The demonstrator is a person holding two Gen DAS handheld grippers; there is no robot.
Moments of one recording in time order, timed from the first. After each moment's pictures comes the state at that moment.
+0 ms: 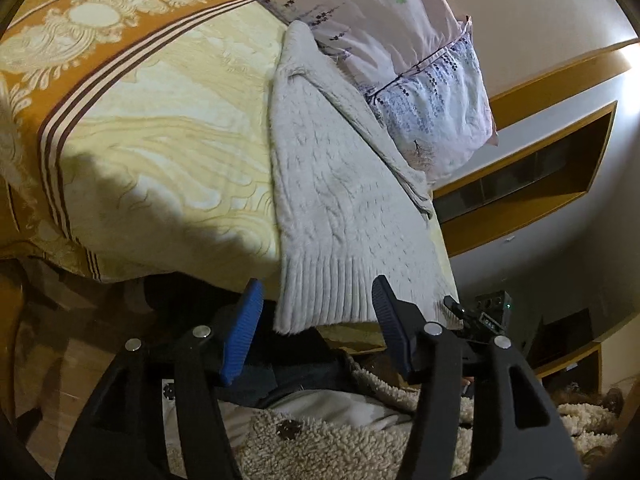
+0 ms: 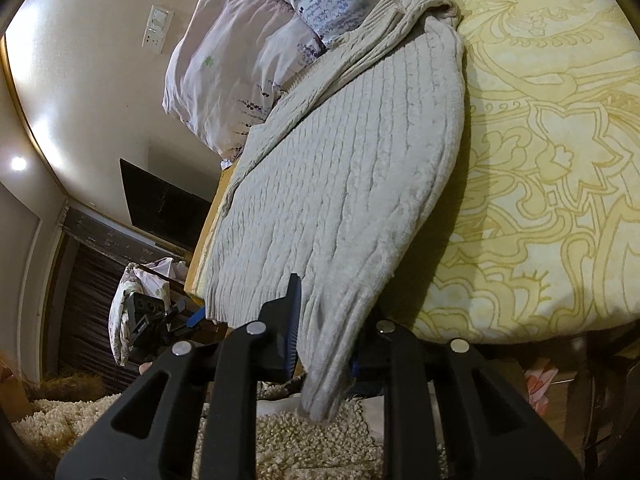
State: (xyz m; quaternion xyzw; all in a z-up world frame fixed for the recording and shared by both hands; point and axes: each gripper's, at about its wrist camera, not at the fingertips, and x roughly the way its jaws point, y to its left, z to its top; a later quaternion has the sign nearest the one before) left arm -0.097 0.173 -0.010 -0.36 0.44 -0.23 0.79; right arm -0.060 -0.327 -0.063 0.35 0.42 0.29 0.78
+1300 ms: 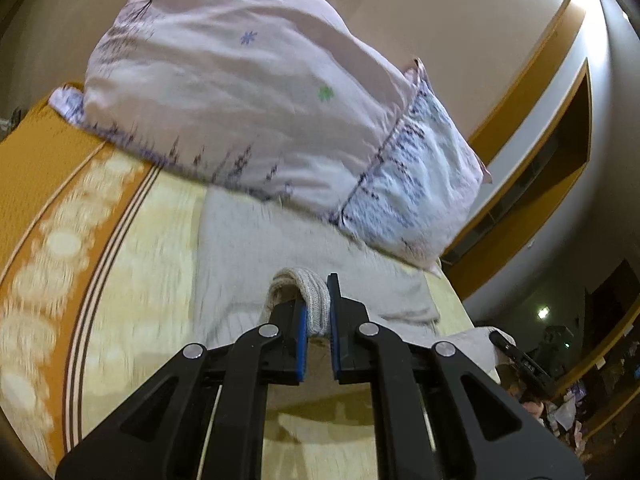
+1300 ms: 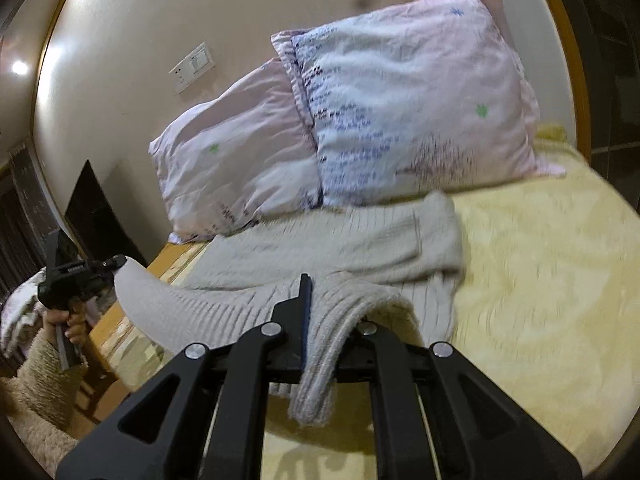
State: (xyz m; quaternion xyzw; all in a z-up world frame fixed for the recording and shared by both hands) left arm 0.072 0.153 0.123 -0.25 0.31 -0.22 0.89; right arm 0.006 -0.329 0.055 0.16 0.23 0.17 0.95
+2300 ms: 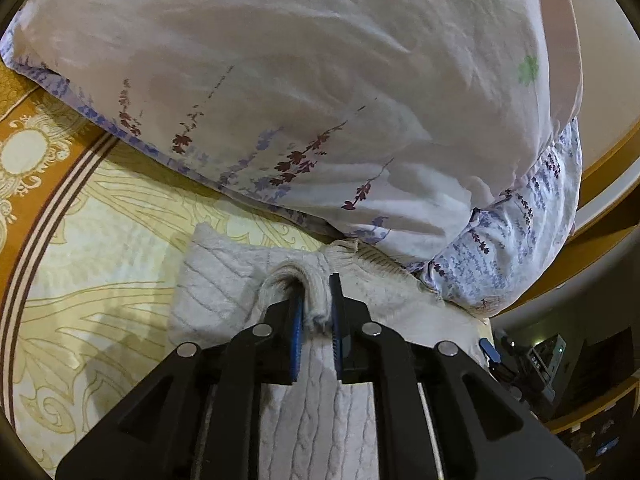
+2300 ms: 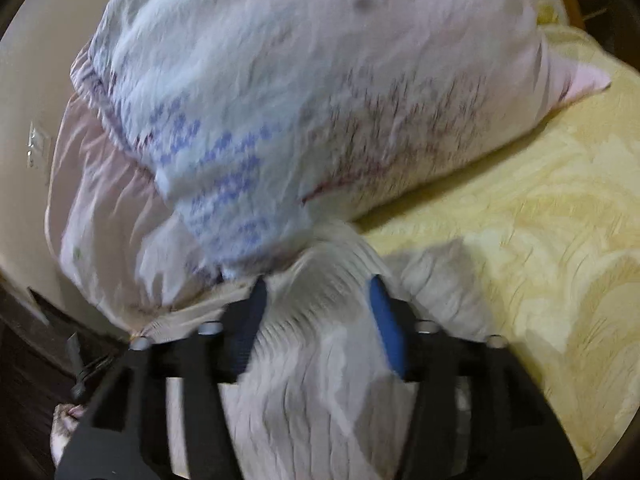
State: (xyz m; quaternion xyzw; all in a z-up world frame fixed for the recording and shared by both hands) left arm 0.275 0.130 0.030 -0.31 0.42 -0.16 0.84; right arm 0.244 -0.374 -0.009 0.33 0.33 0.09 0.88
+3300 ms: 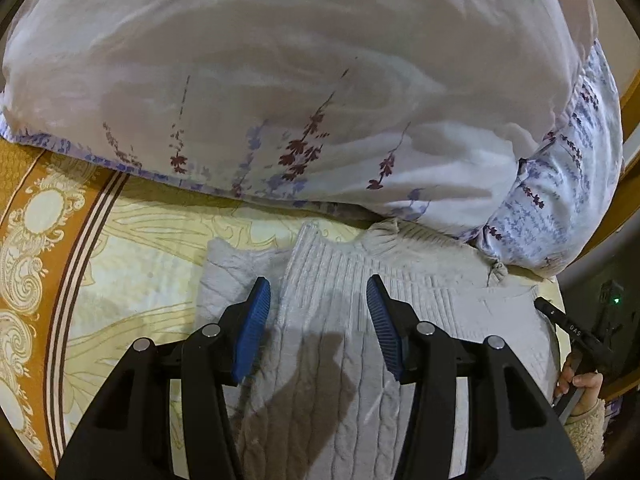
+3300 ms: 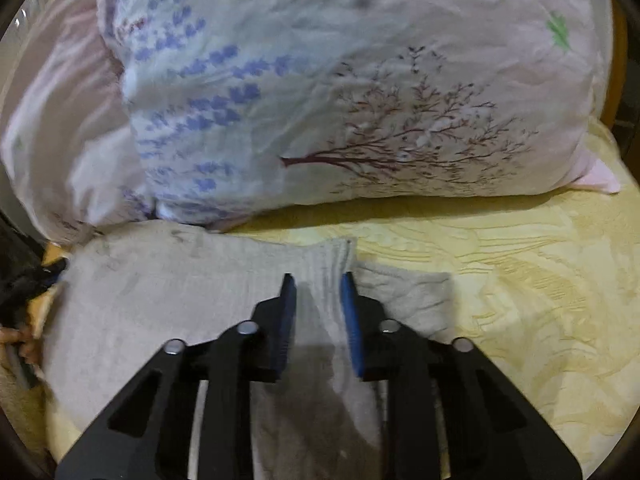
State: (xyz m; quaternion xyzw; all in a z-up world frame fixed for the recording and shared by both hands) left arm 0.286 0.104 0.035 -0.18 0.46 -0.11 0.86; right arm 0.270 -0.348 -0.013 0.13 0.41 0.05 0.90
